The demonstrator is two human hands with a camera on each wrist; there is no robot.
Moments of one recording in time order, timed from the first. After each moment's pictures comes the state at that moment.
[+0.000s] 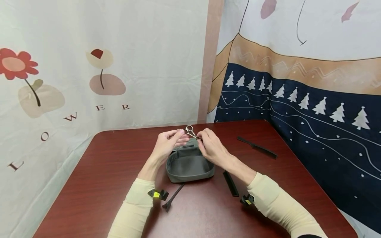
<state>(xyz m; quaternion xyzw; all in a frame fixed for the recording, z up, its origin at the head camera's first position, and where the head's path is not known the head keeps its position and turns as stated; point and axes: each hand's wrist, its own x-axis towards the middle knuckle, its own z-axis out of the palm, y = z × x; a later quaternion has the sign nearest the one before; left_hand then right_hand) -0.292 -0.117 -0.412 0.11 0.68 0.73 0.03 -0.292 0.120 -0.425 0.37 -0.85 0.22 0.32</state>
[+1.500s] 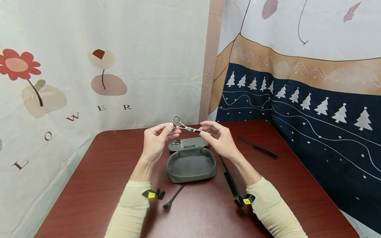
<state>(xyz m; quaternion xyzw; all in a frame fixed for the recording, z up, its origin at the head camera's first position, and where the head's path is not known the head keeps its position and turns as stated) -0.276 -0.131 -0.386 0.17 0.57 0.79 -0.11 -0.290 0.136 -0.396 0.32 -0.71 0.61 0.13</state>
